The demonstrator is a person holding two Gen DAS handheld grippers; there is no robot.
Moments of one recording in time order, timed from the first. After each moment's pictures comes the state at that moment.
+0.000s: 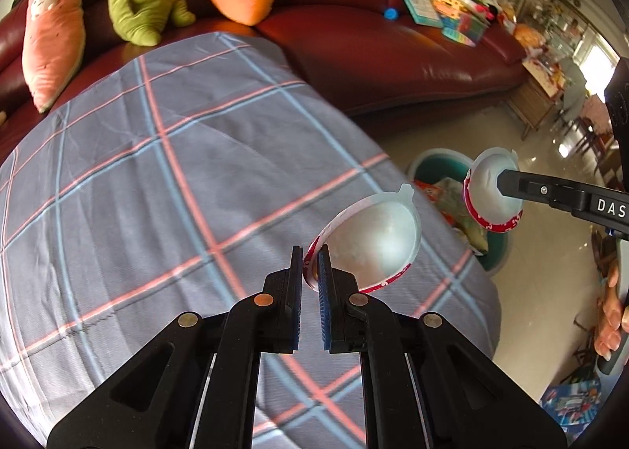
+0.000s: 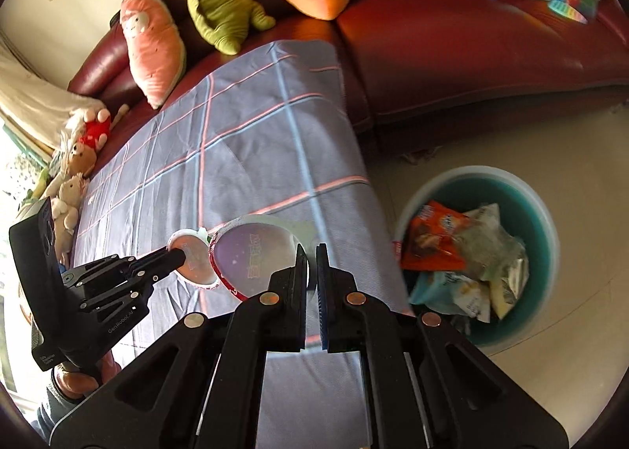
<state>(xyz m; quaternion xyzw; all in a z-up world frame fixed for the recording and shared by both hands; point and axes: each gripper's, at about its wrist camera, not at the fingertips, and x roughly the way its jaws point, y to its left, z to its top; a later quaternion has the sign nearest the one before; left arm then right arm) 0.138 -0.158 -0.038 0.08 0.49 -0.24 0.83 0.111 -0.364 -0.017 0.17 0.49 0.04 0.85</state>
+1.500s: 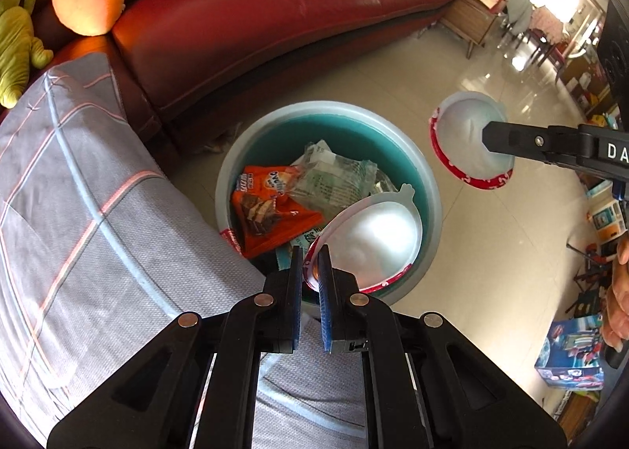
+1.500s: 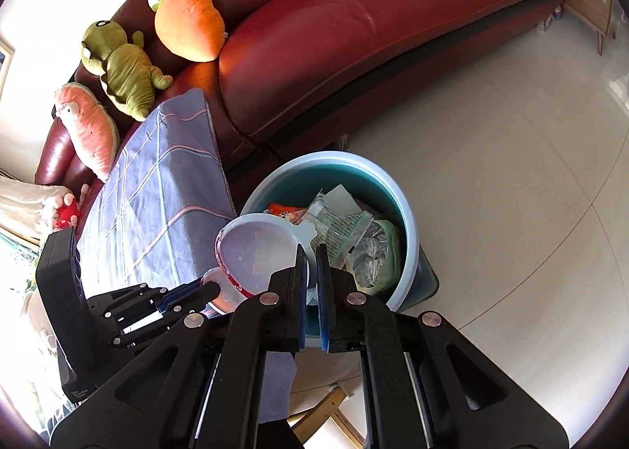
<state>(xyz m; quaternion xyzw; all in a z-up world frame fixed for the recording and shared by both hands) 0.109 -0.372 -0.095 0.18 0.53 -0.35 0.75 0.042 -0.552 -0.054 0.28 0.47 -0.06 0.83</state>
